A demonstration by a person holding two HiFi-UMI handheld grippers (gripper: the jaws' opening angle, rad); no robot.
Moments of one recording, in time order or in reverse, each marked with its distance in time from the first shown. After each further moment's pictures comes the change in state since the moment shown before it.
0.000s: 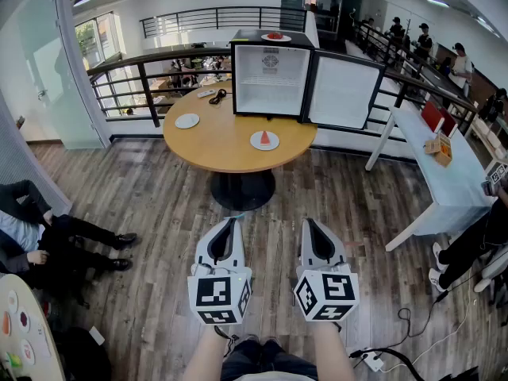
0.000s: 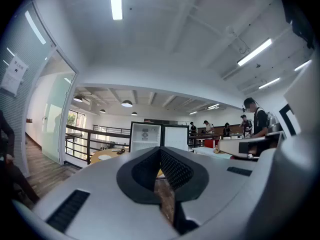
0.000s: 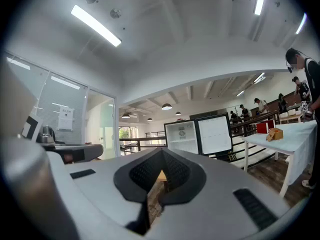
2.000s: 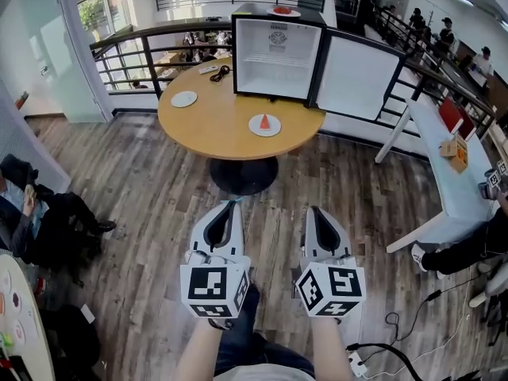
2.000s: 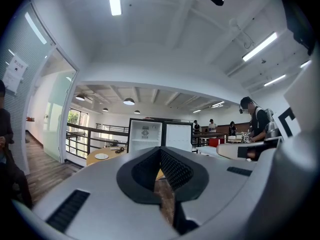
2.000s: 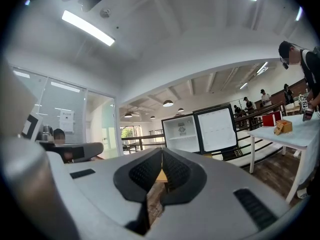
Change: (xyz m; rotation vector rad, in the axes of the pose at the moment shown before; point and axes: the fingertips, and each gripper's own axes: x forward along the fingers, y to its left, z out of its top) left arm 0.083 -0.027 -0.013 -0.005 0.015 0.040; right arm 0.064 -0.071 -0.013 0.044 0.033 0.056
